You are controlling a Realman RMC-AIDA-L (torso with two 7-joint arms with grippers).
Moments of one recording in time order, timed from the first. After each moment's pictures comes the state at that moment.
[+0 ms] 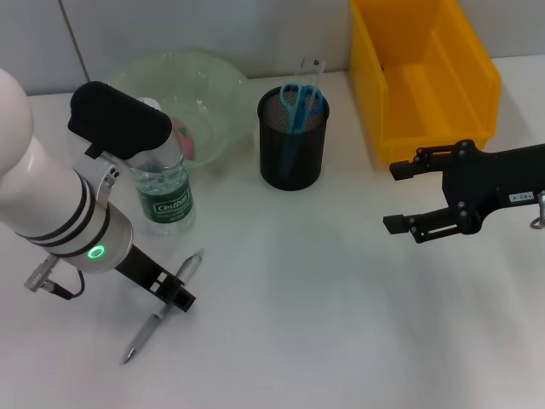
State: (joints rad) left arm -0.64 -2.08 1.70 1.22 2.65 1.38 -2.88; right arm 0.56 2.03 -0.66 -0.92 -2.19 -1.70 1.37
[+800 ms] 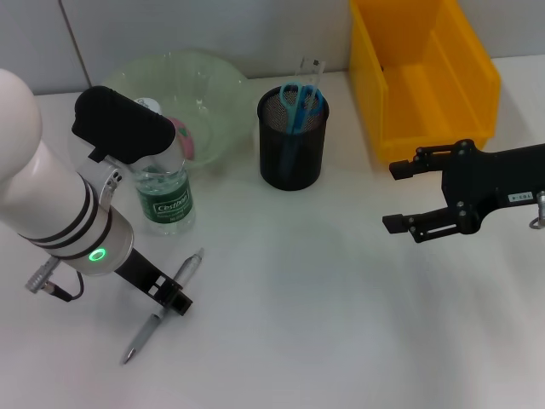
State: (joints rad) left arm -0.65 -2.08 1.72 1.19 2.65 1.38 -2.88; right arm 0.56 2.04 -0.66 -0.93 -2.19 -1.70 1.37
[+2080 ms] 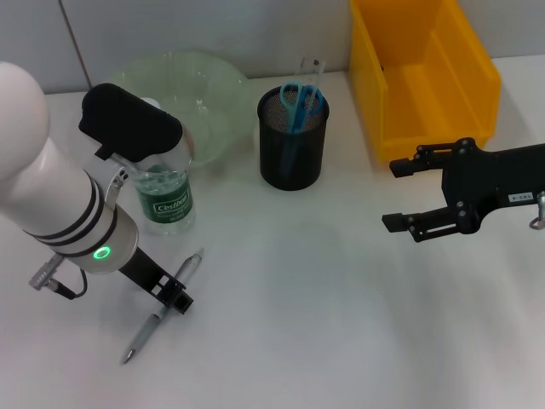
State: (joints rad) left arm -0.66 -2.08 1.72 1.19 2.65 1.39 -2.88; right arm 0.54 2.06 -0.66 -0.98 -2.19 -1.70 1.37
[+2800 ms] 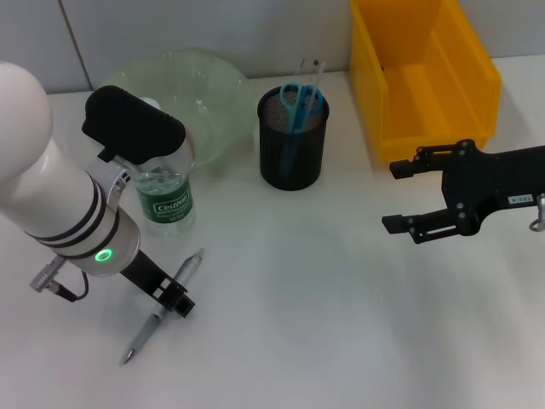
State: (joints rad) left arm -0.66 -2.08 1.73 1.19 2.64 1.40 -2.88; right arm 0.53 2.06 -0.66 -0.99 -2.19 -1.70 1.37
